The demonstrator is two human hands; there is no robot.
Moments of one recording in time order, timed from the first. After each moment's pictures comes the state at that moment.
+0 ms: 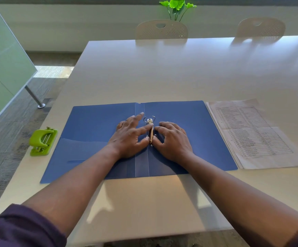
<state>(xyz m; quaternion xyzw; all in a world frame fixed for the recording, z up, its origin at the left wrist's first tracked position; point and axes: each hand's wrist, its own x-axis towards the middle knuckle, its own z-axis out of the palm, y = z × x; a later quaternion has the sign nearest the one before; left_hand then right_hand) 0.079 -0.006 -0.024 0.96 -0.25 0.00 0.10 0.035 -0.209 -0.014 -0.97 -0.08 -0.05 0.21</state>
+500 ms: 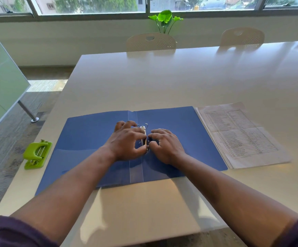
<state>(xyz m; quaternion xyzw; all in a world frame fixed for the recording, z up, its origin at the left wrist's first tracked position) 0.082 -0.017 0.004 0.93 -0.35 0.07 0.05 0.034 -0.213 0.001 -0.96 -0.08 0.01 0.28</state>
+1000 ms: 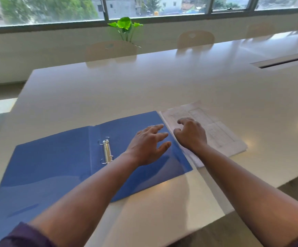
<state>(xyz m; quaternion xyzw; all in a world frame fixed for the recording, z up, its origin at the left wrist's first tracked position) 0.068 -0.193 0.015 0.89 -0.41 0.00 0.18 0.029 -0.382 0.022 -0.94 0.21 -0.10 0.24</state>
